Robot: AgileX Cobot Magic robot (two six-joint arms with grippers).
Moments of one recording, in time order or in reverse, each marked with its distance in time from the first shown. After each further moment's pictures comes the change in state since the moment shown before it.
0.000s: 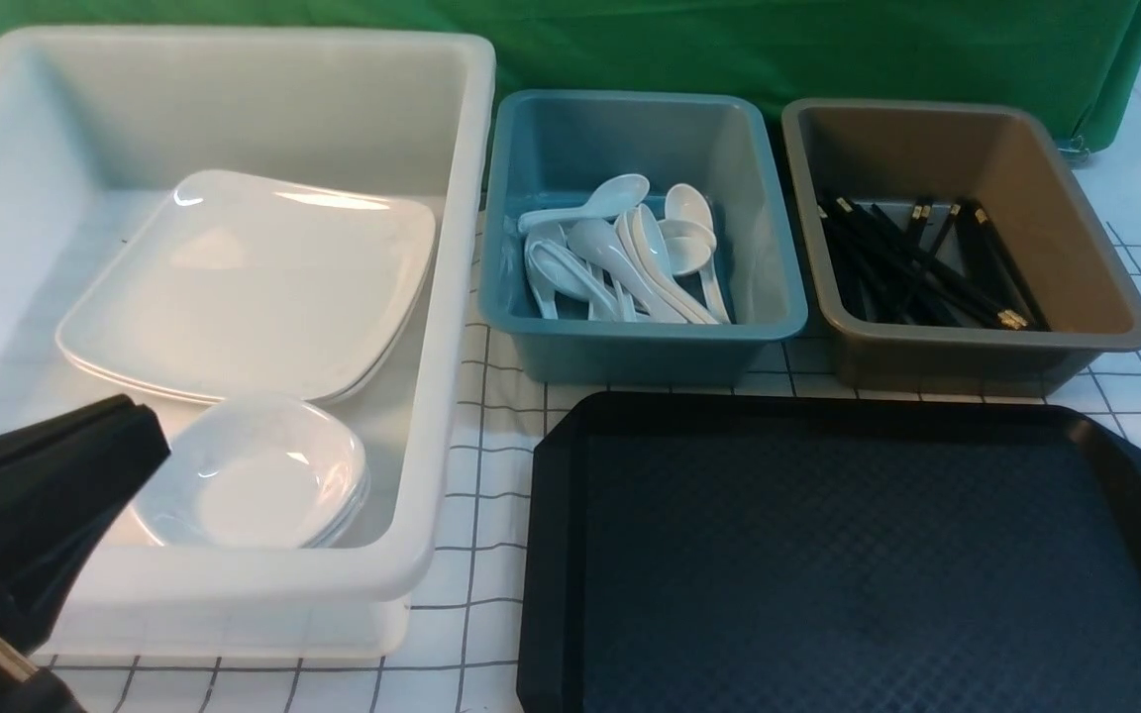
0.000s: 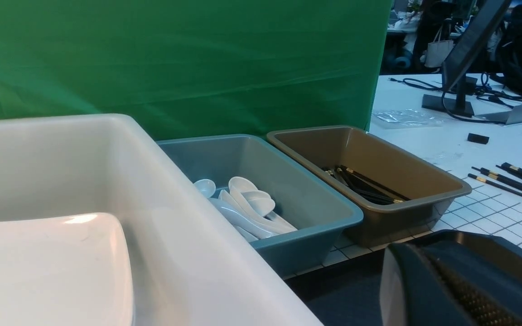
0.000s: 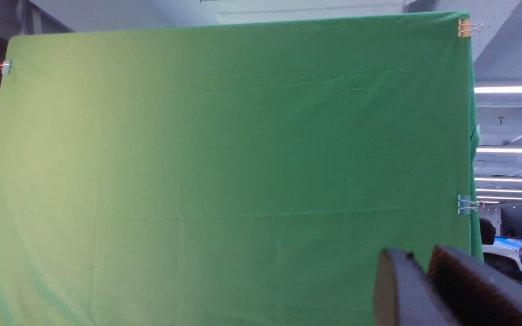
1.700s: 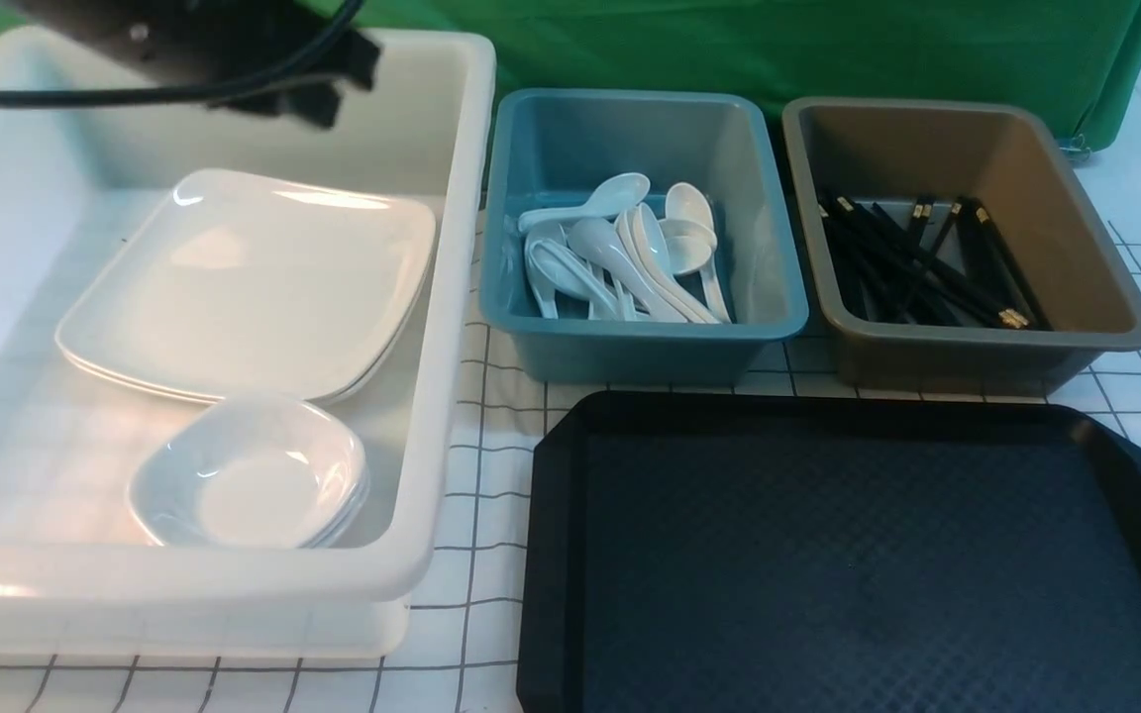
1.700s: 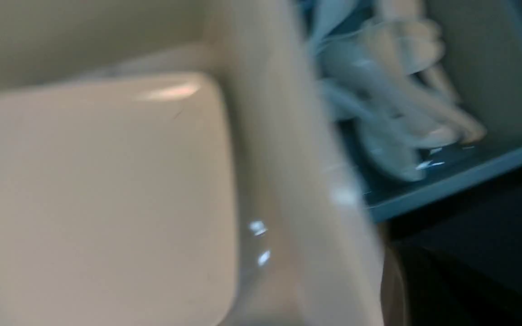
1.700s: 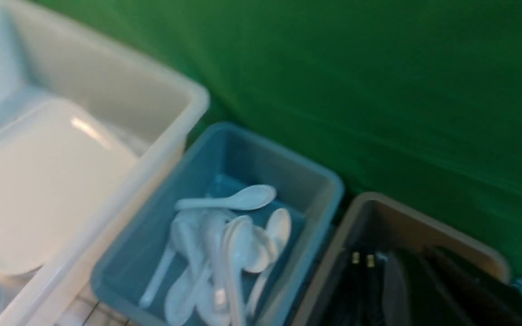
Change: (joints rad) right arm 0.063 1.587 -1.868 0.033 1.251 -0.109; left arm 0.216 1.042 -1.190 0.017 0.844 0.096
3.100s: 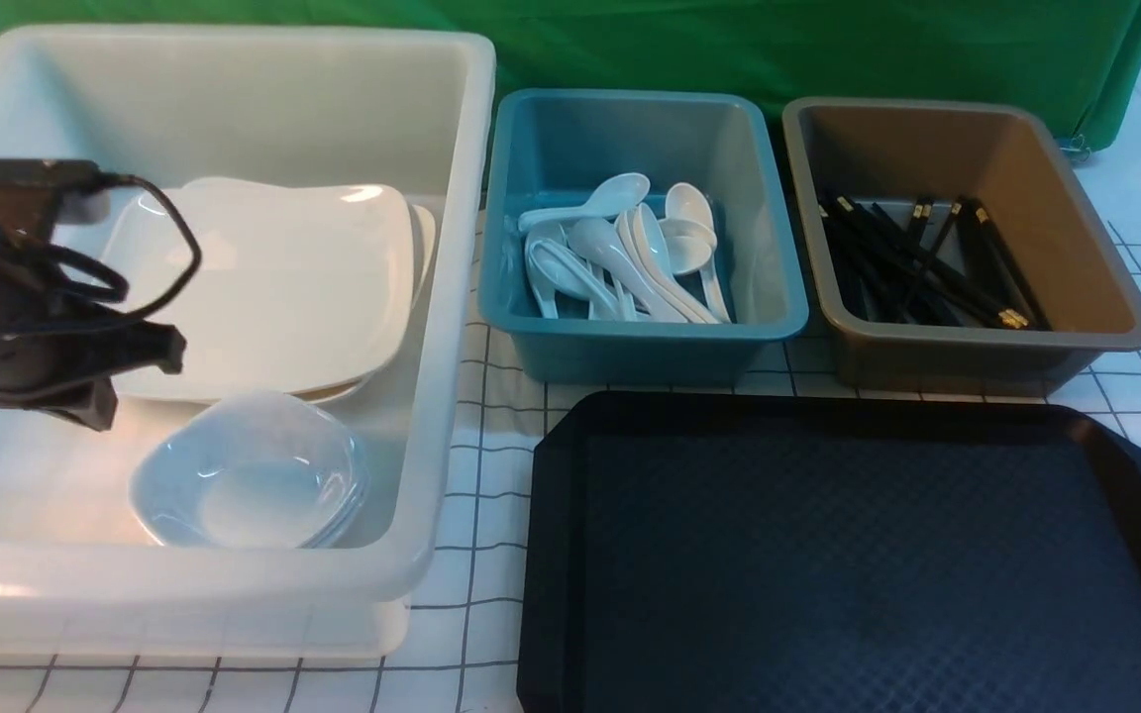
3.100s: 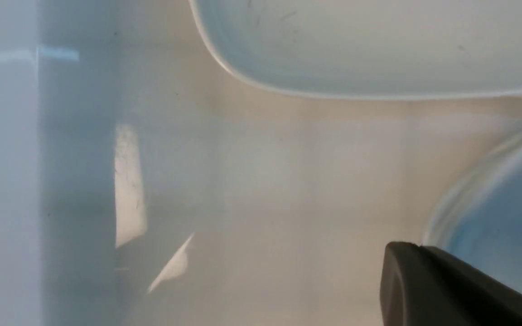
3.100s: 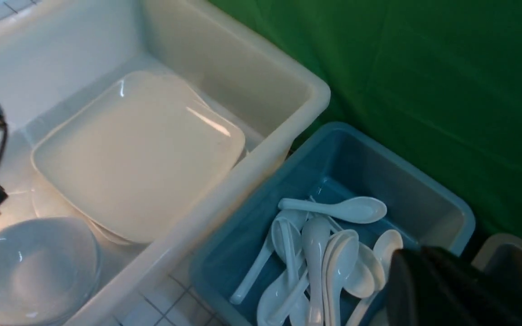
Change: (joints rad) right arm 0.105 0.224 -0.077 0.199 -0.004 -0.153; left arm 0.352 0.216 0.394 0.217 -0.094 -0.204
